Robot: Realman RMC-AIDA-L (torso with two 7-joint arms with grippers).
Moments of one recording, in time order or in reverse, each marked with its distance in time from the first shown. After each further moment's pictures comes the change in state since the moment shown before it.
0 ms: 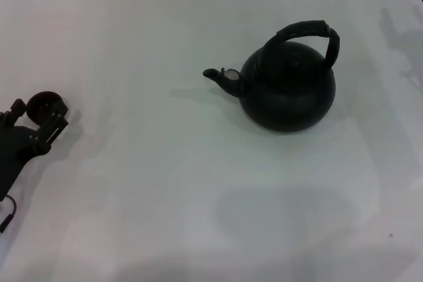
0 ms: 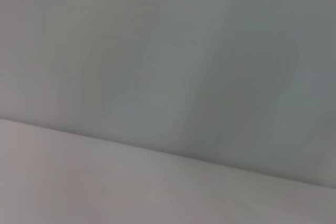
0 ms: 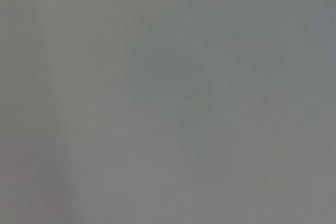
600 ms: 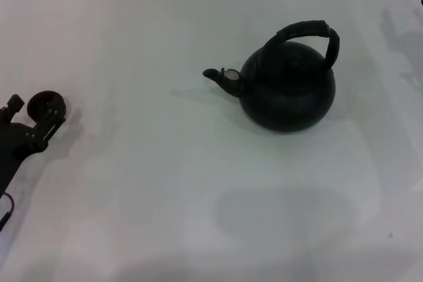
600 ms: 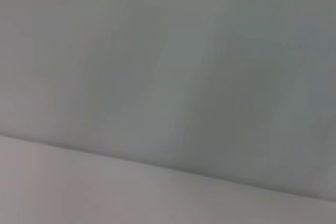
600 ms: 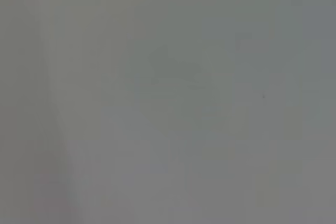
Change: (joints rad) left arm 0.006 -0.001 -0.006 0.000 -0.001 -0.039 0.011; right arm -0.007 0.003 -0.003 0.001 0.000 0.000 0.000
